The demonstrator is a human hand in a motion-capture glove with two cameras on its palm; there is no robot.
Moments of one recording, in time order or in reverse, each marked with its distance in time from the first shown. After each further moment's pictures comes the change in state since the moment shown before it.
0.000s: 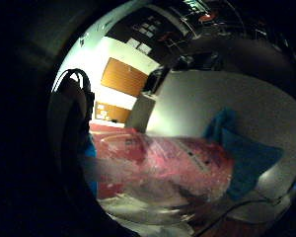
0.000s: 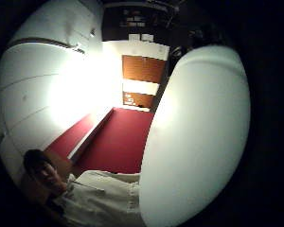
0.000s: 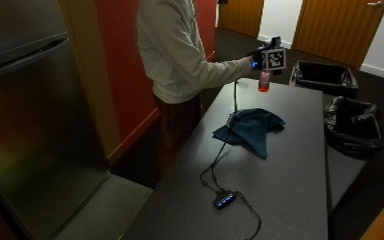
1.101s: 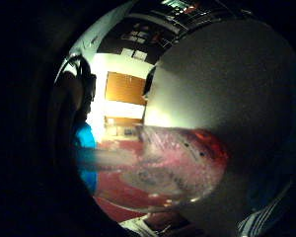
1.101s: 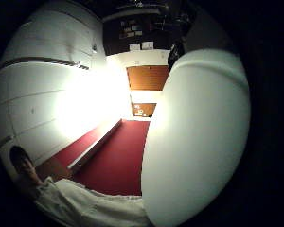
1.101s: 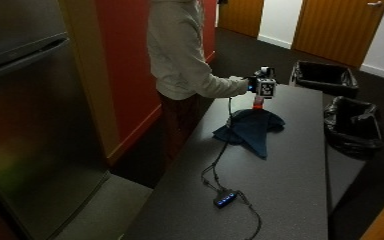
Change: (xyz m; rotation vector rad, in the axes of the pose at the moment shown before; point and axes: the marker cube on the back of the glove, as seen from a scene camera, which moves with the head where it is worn) arm 0.141 0.007 0.206 0.029 -0.032 0.131
